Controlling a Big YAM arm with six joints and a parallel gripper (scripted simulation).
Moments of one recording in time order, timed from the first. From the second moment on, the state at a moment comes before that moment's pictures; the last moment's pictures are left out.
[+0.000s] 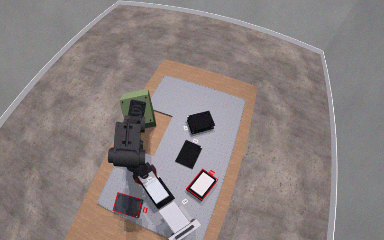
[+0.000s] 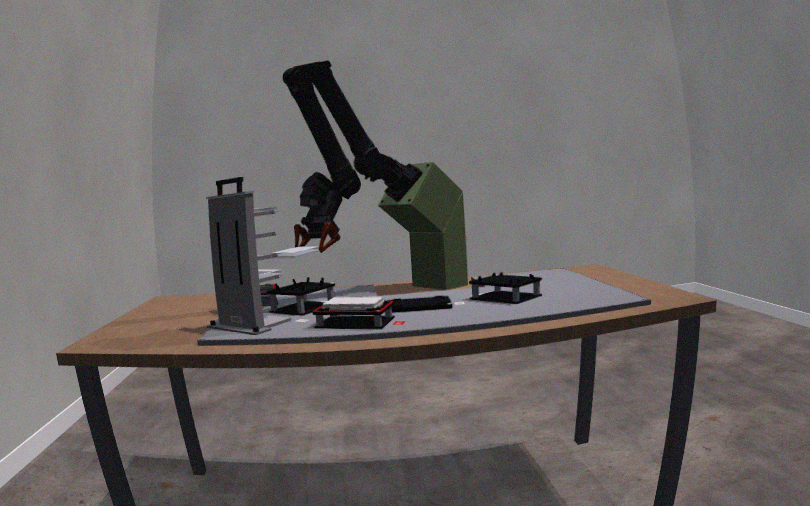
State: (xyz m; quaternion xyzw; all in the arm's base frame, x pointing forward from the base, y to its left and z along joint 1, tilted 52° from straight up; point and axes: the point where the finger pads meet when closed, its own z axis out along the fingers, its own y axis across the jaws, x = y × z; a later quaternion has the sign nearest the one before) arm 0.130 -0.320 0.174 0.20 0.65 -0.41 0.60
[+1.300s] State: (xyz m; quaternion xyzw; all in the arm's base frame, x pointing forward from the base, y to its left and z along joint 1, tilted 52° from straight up) arm 0.135 -0.333 0.163 0.20 0.65 -0.41 0.60
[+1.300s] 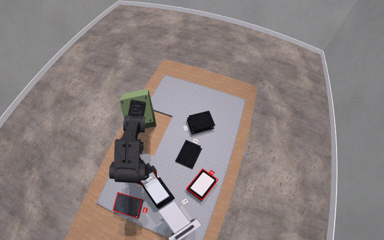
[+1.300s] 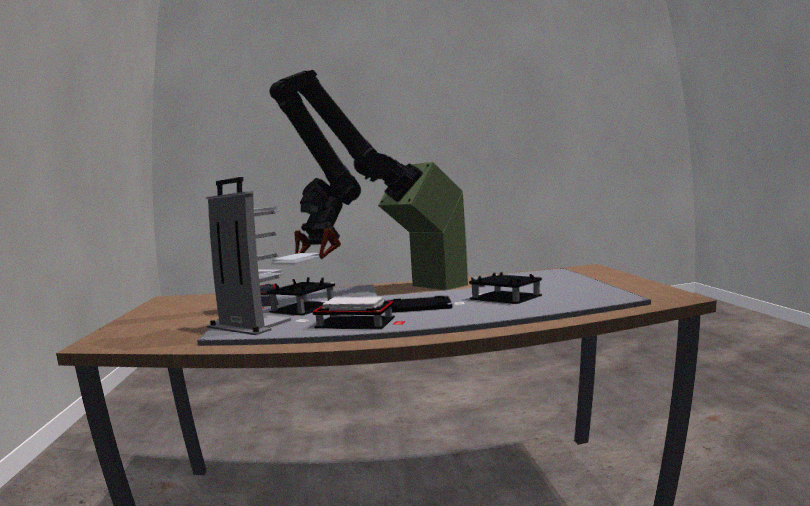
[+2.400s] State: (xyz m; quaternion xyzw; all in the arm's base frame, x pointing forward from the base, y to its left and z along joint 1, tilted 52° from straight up) arm 0.140 -0.343 0.154 0.20 0.65 -0.41 0.60
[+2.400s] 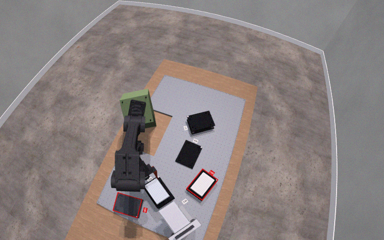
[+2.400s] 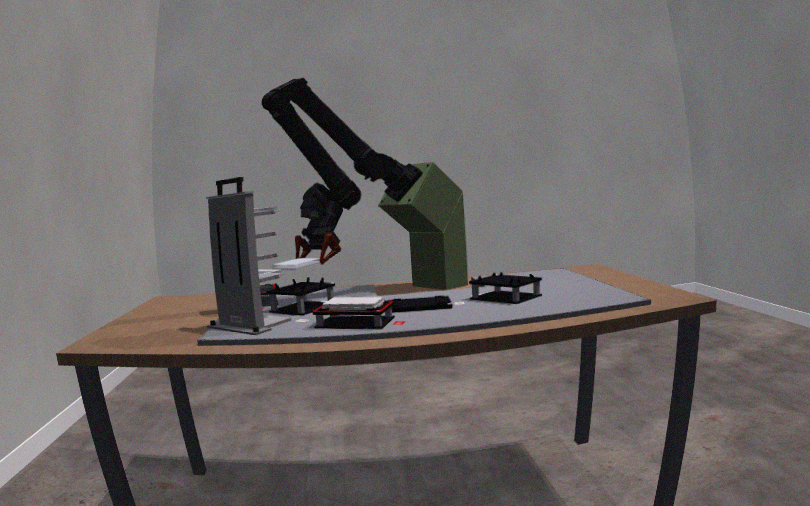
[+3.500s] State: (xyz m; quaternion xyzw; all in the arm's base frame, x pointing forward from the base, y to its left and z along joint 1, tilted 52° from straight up) arm 0.144 -0.353 0.145 0.20 0.65 -0.41 0.60
